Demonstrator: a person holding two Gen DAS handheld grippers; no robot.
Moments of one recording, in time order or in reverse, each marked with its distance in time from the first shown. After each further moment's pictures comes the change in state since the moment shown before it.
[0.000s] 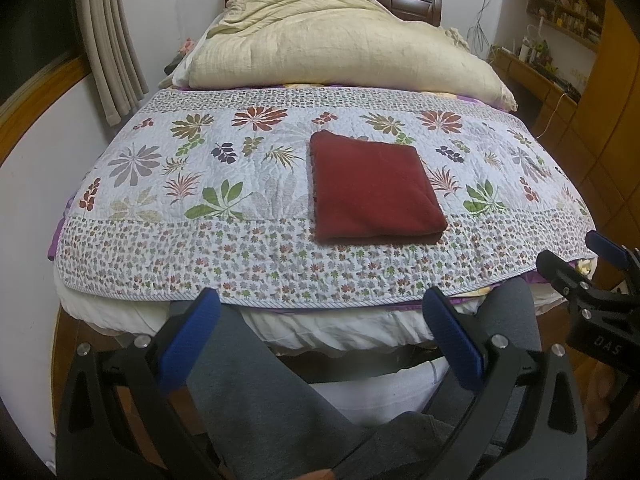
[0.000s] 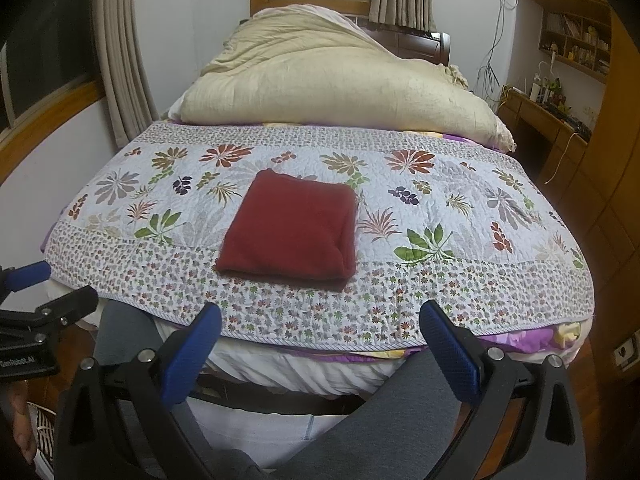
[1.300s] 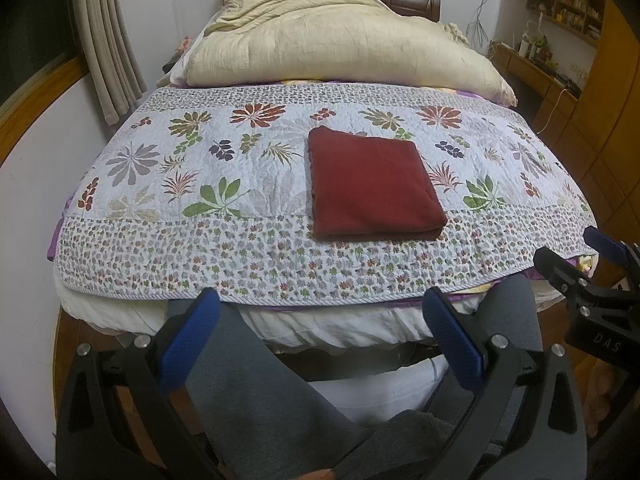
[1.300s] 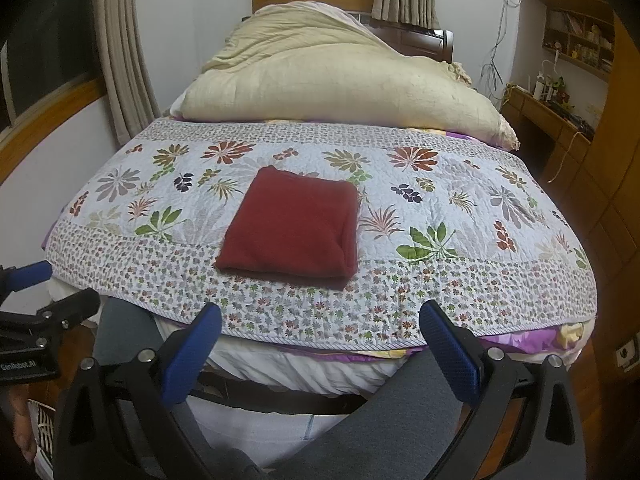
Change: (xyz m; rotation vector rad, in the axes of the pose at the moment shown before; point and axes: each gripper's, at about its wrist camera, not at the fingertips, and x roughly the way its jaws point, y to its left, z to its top) left arm 0.008 -0.002 0.004 0.017 0.016 0.000; right arm 0.008 -0.006 -0.001 -0.002 0.012 0.015
